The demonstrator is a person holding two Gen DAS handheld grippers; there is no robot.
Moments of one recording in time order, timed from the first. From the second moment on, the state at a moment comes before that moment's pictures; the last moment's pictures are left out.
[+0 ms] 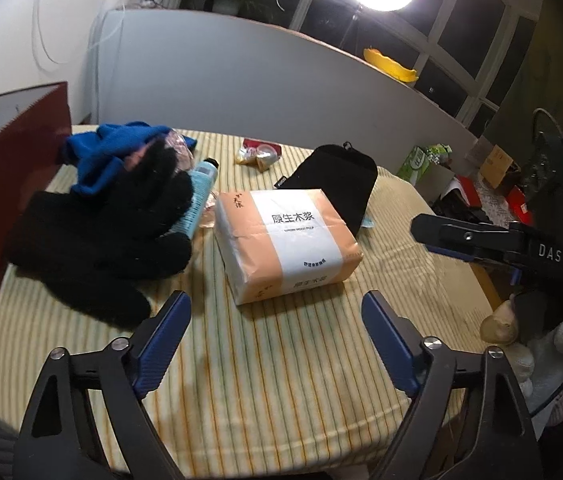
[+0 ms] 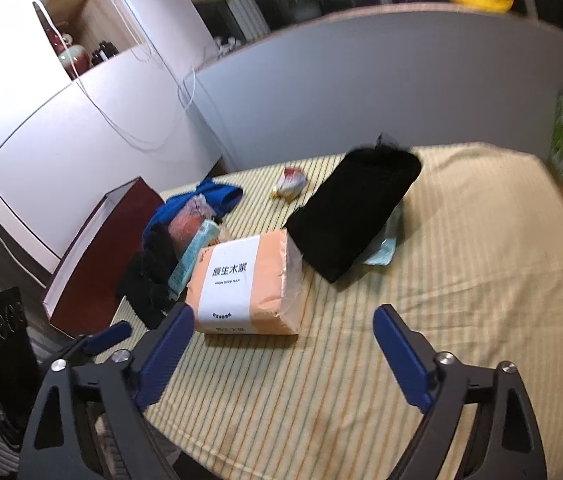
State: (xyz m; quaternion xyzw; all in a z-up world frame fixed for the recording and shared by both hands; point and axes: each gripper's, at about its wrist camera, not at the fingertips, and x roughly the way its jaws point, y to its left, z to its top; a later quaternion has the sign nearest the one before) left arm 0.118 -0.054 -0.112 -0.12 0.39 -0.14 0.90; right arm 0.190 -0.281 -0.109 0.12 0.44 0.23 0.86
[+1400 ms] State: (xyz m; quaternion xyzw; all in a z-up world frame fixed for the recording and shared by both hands) left arm 0.167 -0.068 -0.134 -0.11 0.43 -0.17 0.88; right arm 0.249 -0.238 -0.153 0.12 0.53 0.27 0.79
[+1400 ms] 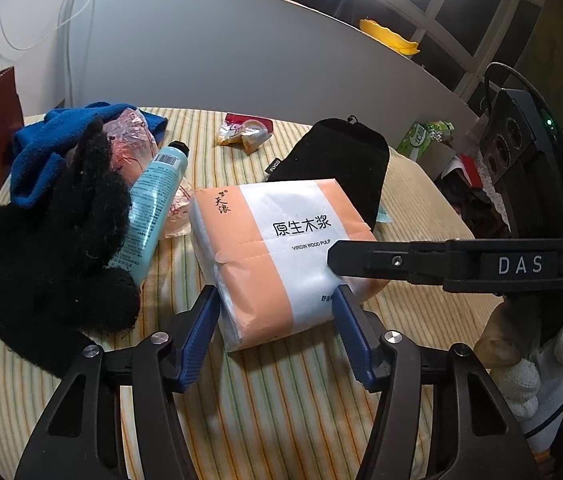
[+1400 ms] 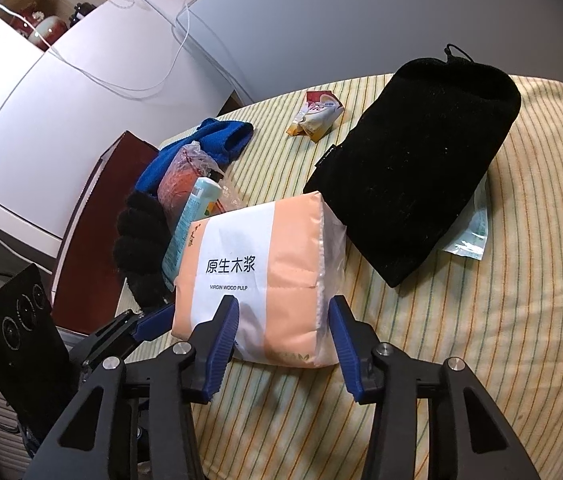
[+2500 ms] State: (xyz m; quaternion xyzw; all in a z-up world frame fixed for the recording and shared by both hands) left arm 0.073 0.099 -0.024 -0.12 0.28 -0.02 0.95; right arm 0.181 -0.056 -0.036 0.03 0.43 0.42 0.80
